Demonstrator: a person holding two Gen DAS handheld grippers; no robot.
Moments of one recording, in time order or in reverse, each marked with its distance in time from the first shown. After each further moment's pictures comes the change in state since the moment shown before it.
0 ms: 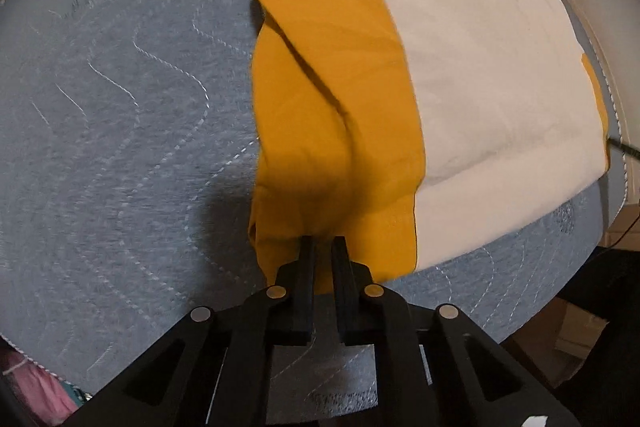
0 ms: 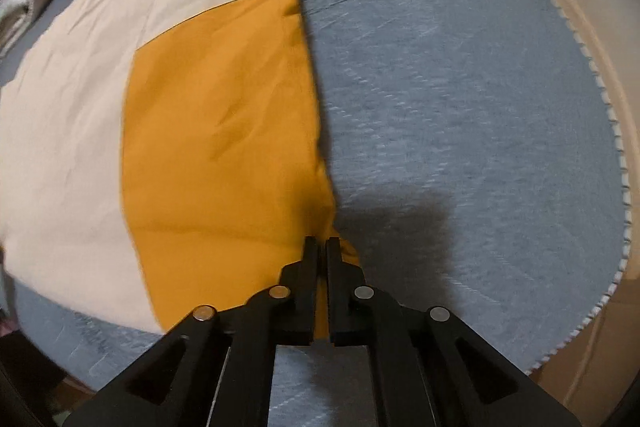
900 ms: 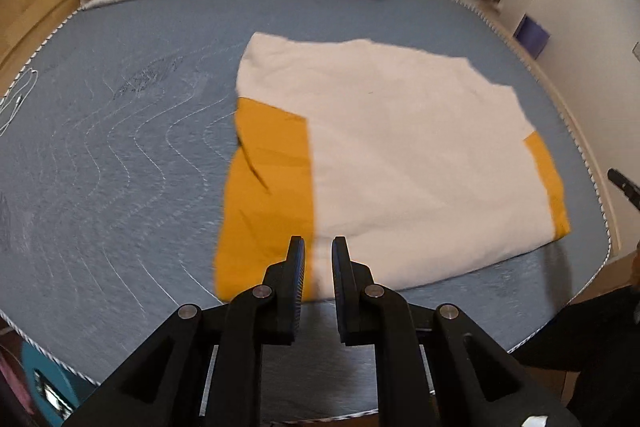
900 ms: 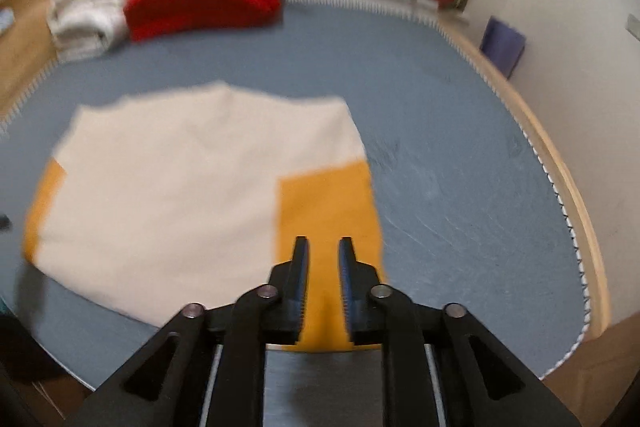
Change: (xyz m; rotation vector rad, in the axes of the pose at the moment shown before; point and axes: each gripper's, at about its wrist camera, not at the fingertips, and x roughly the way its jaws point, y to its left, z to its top) left arm -0.104 -0.032 -0.029 -0.097 -0.436 -0.003; right arm -0.174 0.104 -0.083 -0.092 -0.538 0.062
